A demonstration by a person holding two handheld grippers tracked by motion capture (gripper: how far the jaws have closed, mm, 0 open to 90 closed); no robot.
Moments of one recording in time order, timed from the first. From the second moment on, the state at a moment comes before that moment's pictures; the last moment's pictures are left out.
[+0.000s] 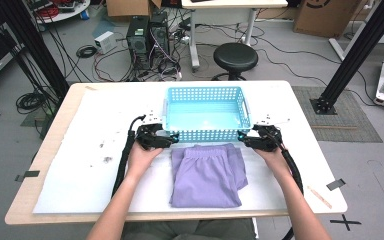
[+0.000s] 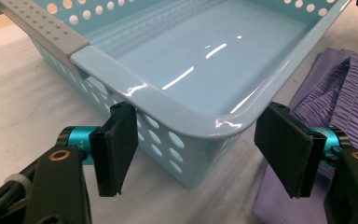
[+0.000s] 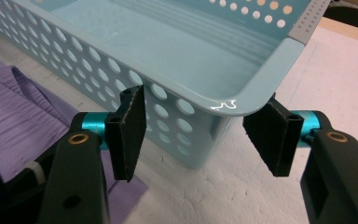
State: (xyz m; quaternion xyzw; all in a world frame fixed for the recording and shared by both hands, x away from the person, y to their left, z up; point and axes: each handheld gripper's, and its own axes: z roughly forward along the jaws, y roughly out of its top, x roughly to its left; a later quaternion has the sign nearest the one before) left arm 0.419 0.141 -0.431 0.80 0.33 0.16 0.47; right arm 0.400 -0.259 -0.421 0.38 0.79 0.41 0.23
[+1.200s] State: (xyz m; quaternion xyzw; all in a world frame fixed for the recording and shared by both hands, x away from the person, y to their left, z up) left arm 0.392 0.160 -0.421 0.78 0.33 0.19 0.49; right arm 0.388 -0.277 -0.421 0.40 0.78 0.44 0.20
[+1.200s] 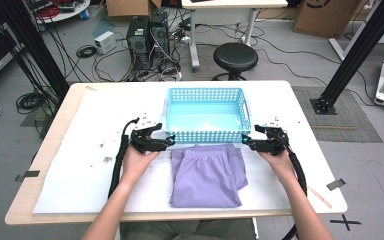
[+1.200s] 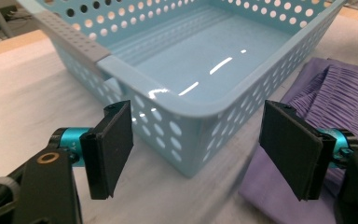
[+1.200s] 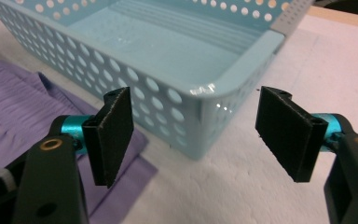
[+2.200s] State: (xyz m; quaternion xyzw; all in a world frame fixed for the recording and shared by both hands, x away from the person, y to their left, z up) left arm 0.344 0.213 -0.424 0.72 0.32 0.29 0.55; right arm 0.357 -0.311 -0.426 0.41 0.75 0.44 0.26
